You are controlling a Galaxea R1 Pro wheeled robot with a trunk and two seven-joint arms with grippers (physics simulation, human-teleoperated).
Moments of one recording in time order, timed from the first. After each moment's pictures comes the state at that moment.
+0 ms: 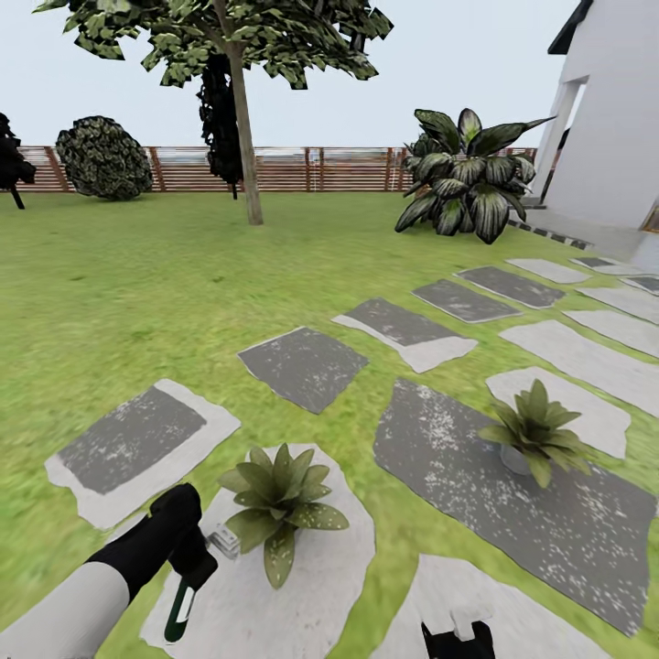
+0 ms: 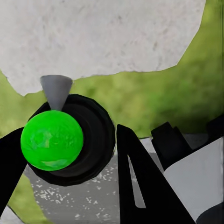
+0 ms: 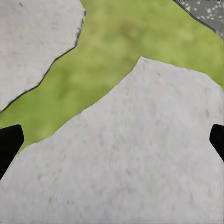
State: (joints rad) left arm -0.66 0.17 -0.37 -0.71 -0.67 0.99 -0.96; right arm -0.43 -0.04 0.11 -0.09 0.03 -0.38 0.02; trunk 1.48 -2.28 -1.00
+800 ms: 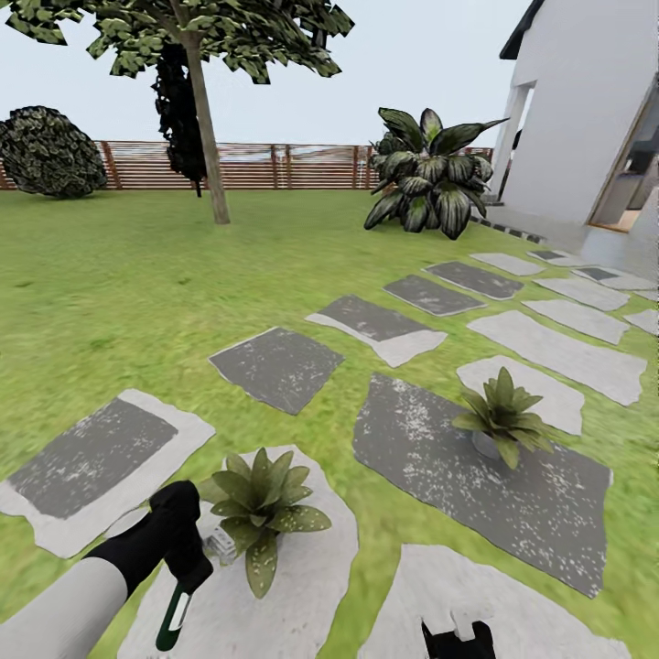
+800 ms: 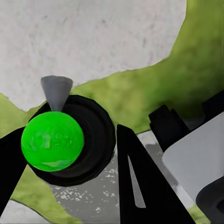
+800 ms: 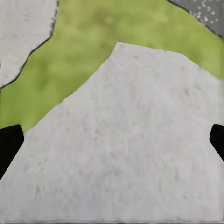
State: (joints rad) left arm -0.68 0.19 -0.40 -0.71 -0.79 0.98 -1.13; right arm -0.43 -0.04 0.11 -0.09 0.03 -0.38 0.02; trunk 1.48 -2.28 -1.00
